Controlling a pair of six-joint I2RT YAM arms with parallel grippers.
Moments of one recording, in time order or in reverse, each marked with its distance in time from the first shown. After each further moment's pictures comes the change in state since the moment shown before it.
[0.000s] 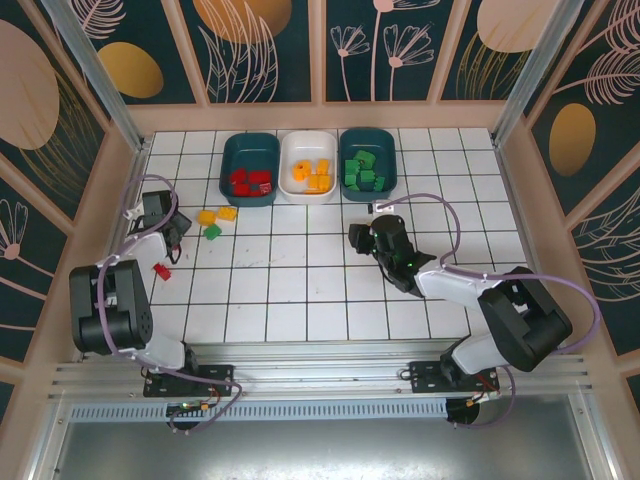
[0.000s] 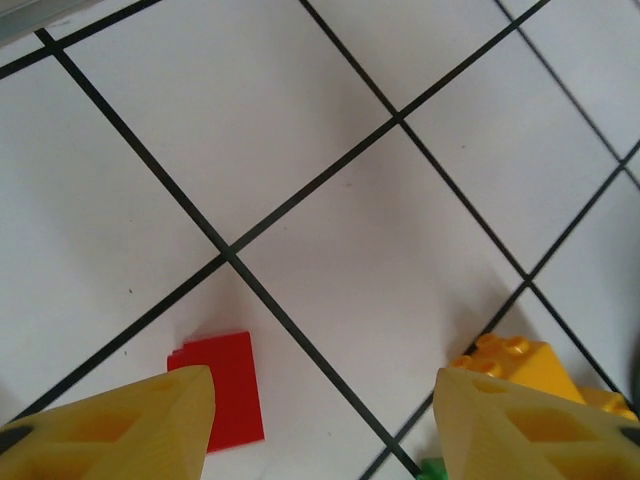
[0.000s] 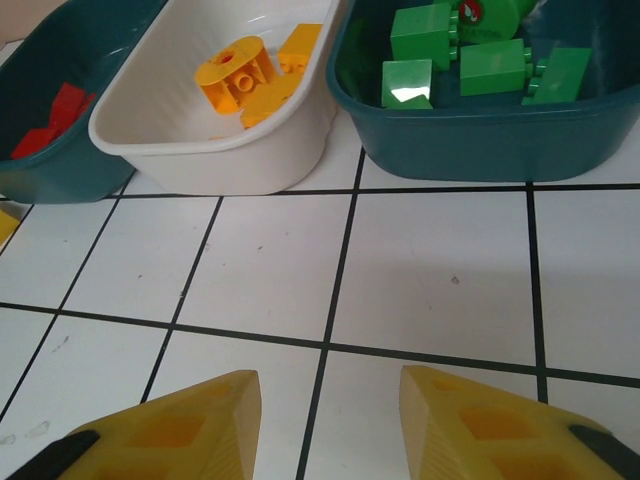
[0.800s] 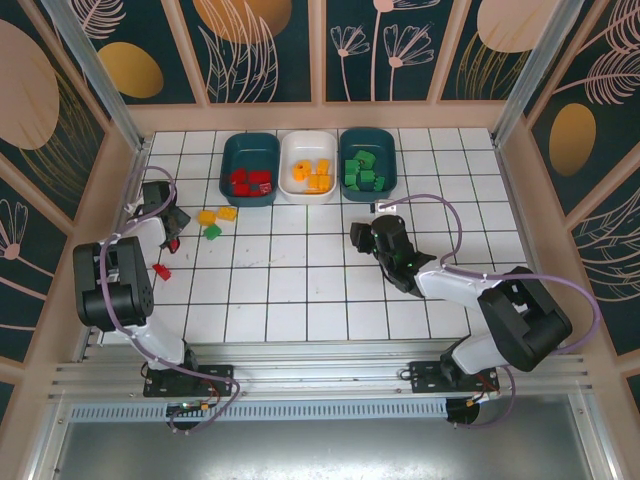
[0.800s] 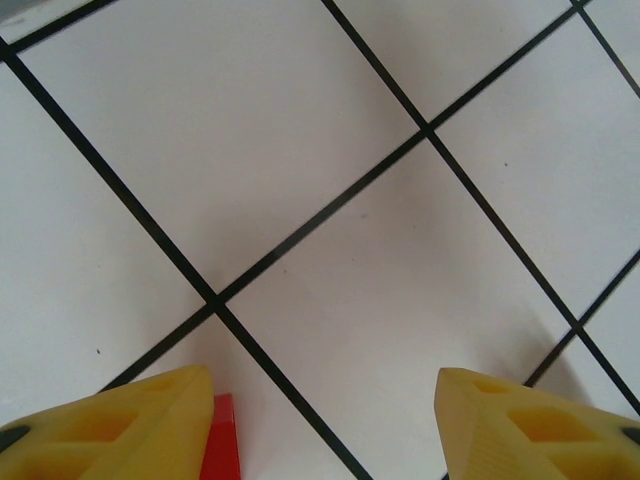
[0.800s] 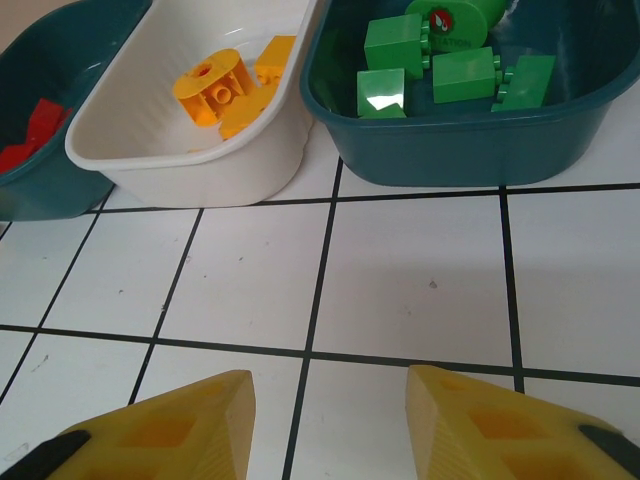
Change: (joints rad) left arm 0.018 0.137 0.127 -0.064 0.019 -0.001; right arm -0.002 0.002 0.000 0.002 0.037 0.016
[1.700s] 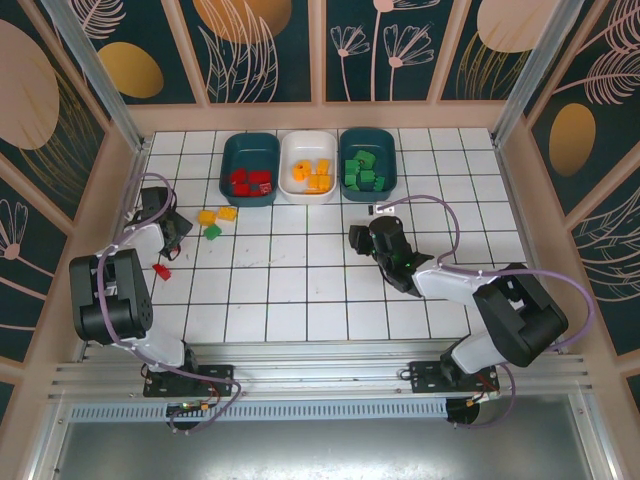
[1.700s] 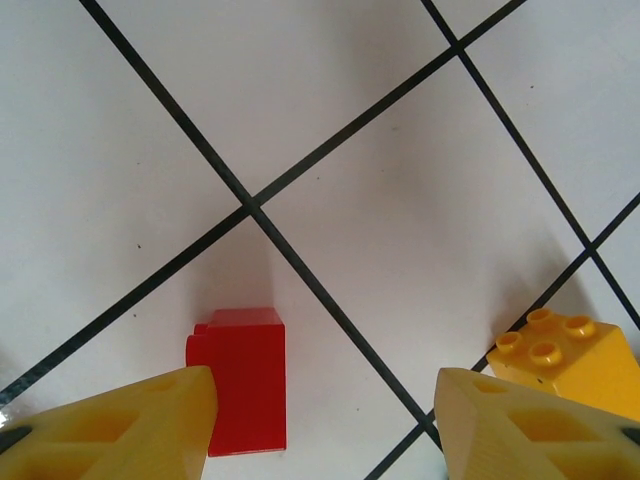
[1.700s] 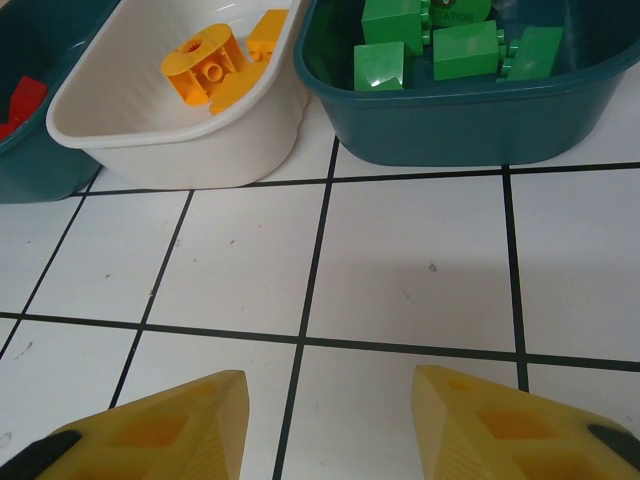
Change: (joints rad) left arm 0.002 -0.079 -0.055 -0.080 0.040 -0.034; right arm 0.006 0.029 0.001 -0.001 -0.002 0.002
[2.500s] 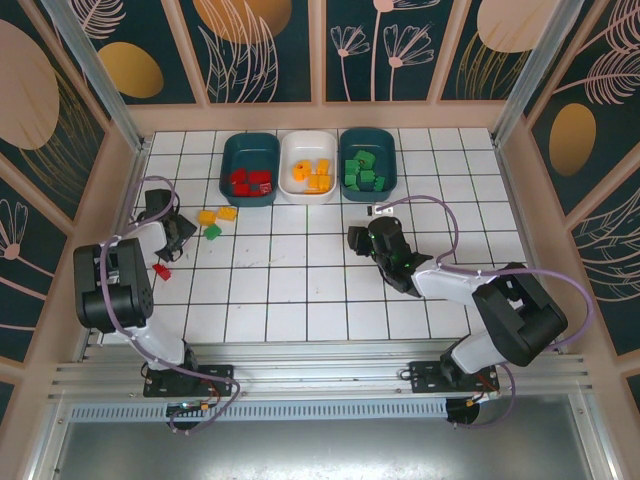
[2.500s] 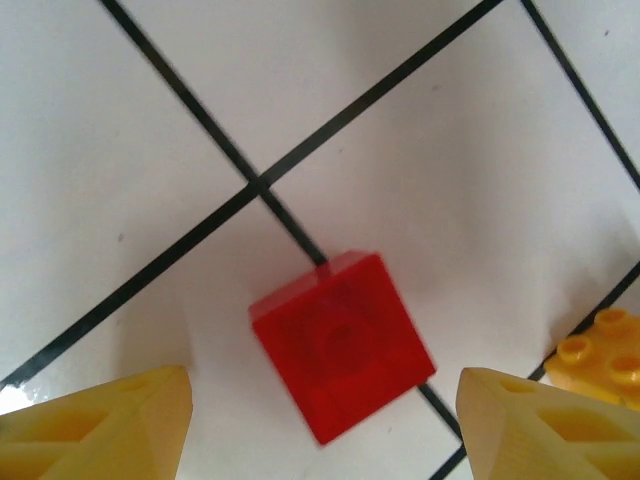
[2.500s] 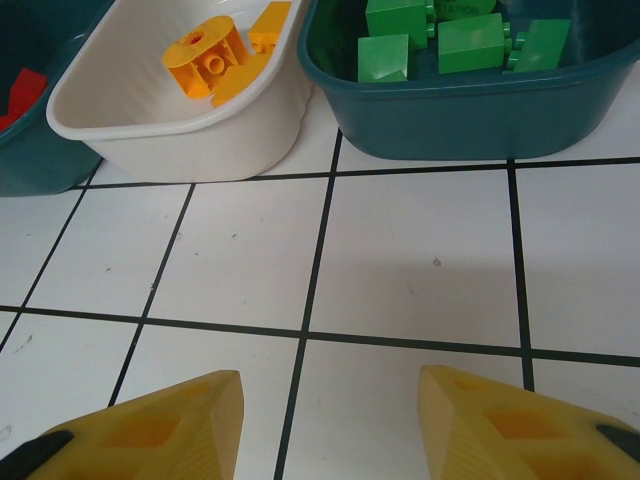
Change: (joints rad) left arm 0.001 0.086 0.021 0.011 0.011 0.017; right arm 0.008 0.005 0.000 -0.003 0.001 0.000
